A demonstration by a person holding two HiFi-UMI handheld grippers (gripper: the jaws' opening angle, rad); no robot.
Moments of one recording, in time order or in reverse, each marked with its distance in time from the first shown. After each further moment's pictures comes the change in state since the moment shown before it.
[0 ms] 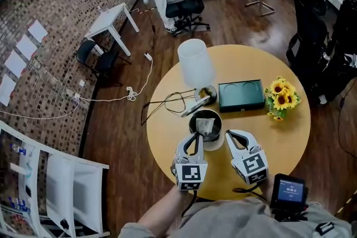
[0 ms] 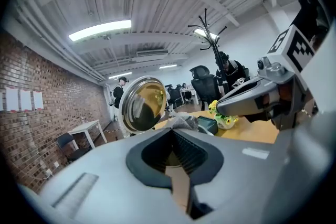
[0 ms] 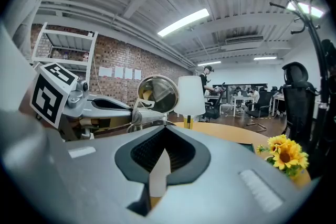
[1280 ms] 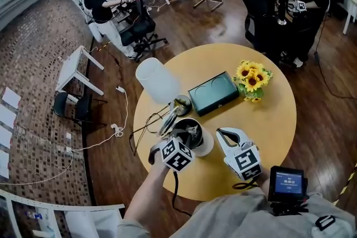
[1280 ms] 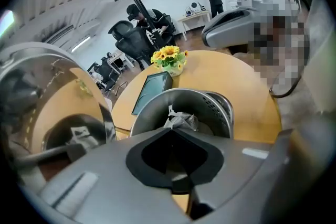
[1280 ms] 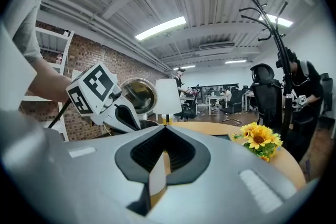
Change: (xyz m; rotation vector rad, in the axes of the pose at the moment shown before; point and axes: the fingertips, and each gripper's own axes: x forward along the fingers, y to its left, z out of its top) left arm 0.066 -0.026 -0.052 0.696 0.476 -0.607; right arm -0.025 -0.017 -0.009 0.105 -0.046 -0.257
